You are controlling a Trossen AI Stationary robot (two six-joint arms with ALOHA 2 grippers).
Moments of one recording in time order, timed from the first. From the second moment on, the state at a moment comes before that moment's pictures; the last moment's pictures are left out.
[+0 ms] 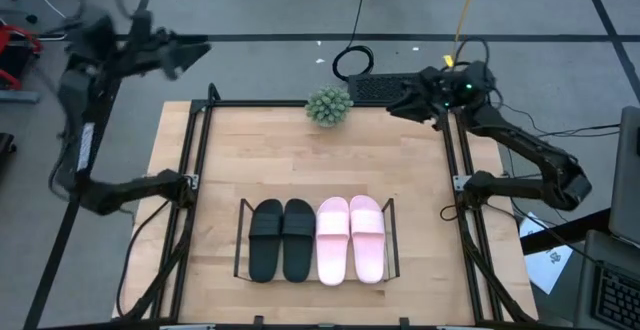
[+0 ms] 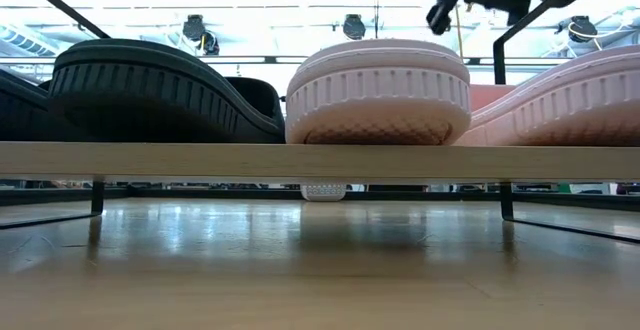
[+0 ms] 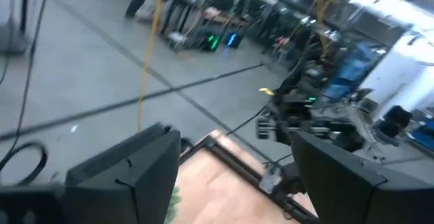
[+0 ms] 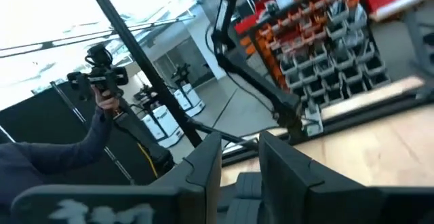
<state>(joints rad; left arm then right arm) 1.19 1.08 1.70 -0.75 0.78 -0.35 -0.86 1.08 0.81 0.50 -1.18 0.75</state>
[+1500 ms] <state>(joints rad) 1.59 0.27 1.51 -1.14 1.08 -0.56 -0.48 0.40 0.39 0.44 -0.56 0.79</state>
